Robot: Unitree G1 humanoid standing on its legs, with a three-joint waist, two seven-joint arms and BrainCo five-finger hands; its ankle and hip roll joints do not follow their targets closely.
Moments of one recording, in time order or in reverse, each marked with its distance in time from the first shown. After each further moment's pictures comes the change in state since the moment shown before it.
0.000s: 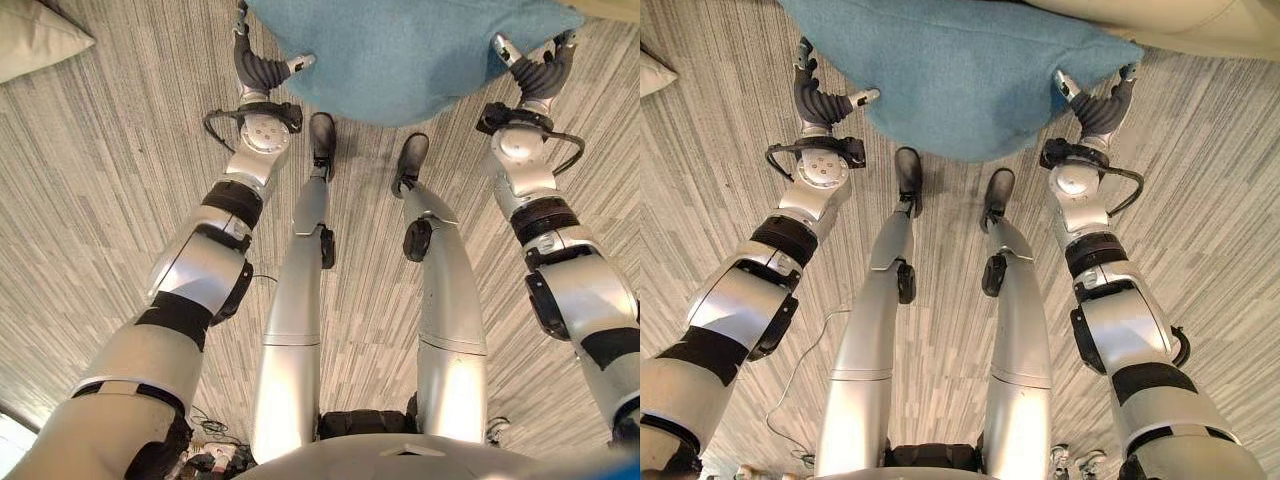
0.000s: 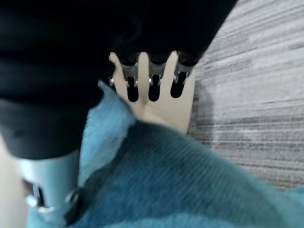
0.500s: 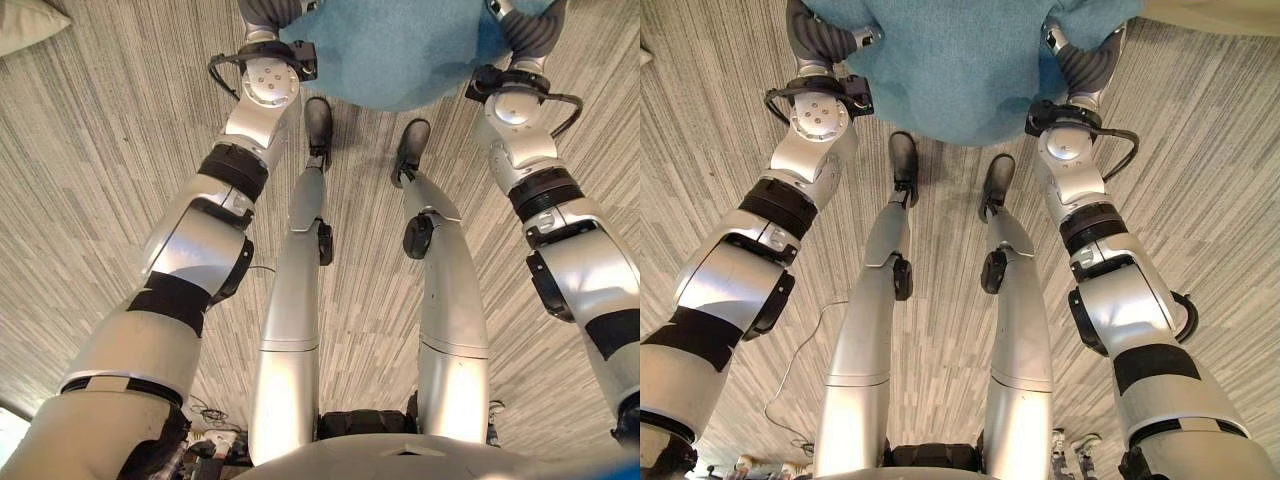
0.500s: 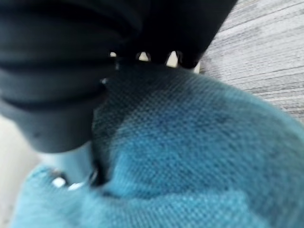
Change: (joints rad) left arm -0.096 0.032 0.004 -0.154 -0.188 0.020 -0.031; right arm -0.139 -0.003 0.120 -0.035 0.067 0.086 0.031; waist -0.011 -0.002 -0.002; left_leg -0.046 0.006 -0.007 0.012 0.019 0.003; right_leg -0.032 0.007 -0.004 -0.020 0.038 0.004
